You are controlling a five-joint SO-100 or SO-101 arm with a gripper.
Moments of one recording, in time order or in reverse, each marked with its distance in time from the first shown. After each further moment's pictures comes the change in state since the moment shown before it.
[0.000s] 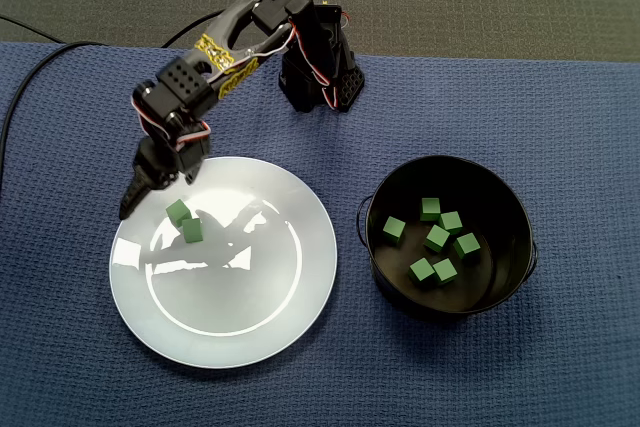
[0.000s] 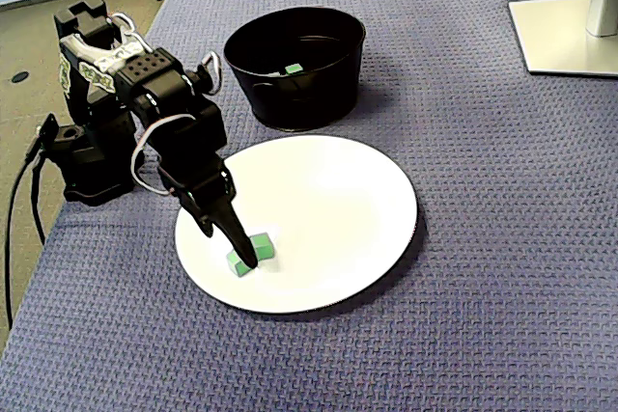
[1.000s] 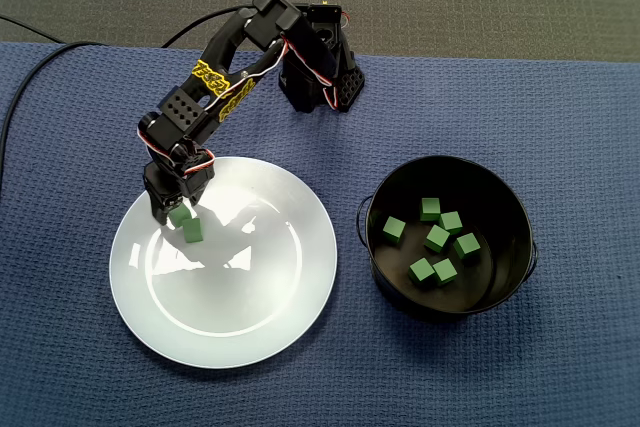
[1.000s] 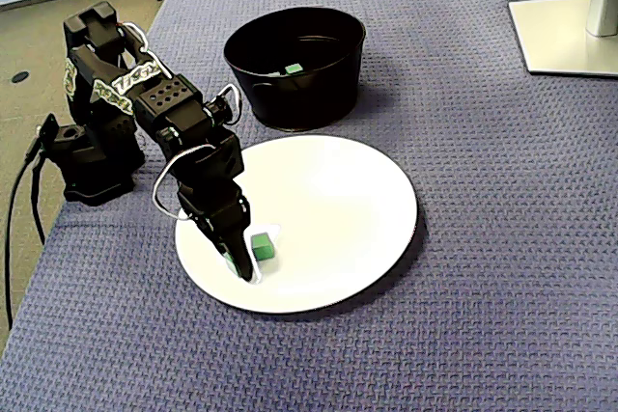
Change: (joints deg) arm -1.6 -6.9 2.8 -9.2 3.9
